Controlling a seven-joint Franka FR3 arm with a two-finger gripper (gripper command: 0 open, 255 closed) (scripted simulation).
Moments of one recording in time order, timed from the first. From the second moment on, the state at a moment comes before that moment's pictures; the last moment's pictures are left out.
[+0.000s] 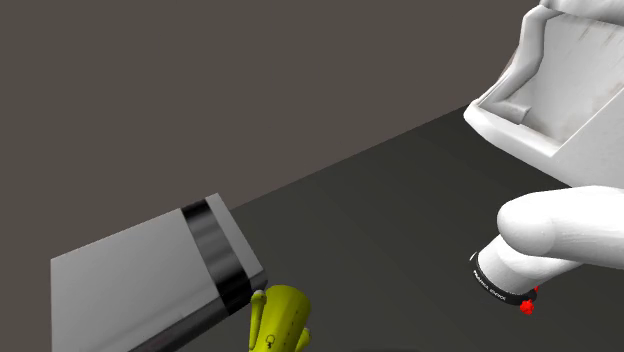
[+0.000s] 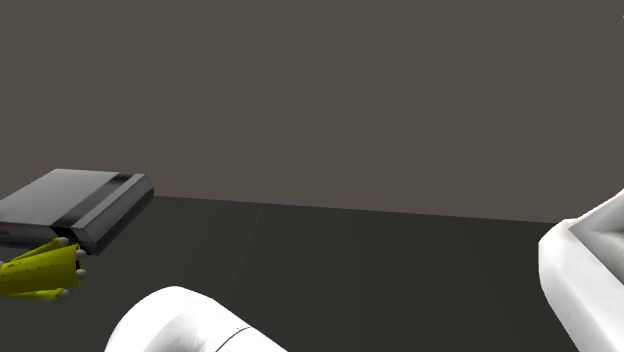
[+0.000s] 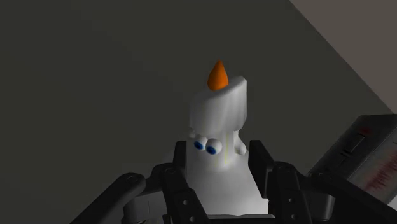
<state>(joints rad) -0.48 -0.81 1.62 -1.93 0.88 1.97 1.78</state>
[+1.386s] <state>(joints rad) -0.52 -0.85 1.70 -1.97 0.93 2.04 1.75</state>
